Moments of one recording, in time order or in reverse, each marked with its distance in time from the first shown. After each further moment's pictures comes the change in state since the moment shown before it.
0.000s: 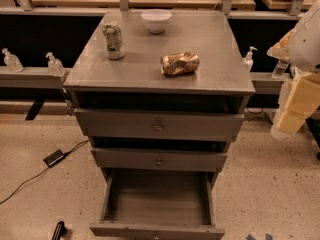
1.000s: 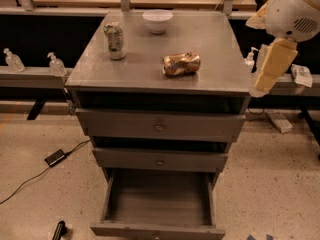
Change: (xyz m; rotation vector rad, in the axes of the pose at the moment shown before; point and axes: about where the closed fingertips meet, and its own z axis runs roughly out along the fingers) arm -0.037 -0.088 0.022 0.059 -0.087 -0.101
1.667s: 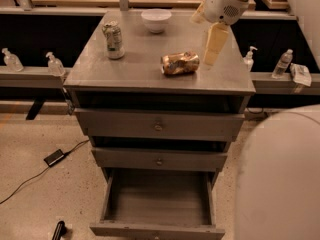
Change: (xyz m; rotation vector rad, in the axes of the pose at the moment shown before) arm -0.087 -0.088 0.096 -0.160 -0.148 -0.161
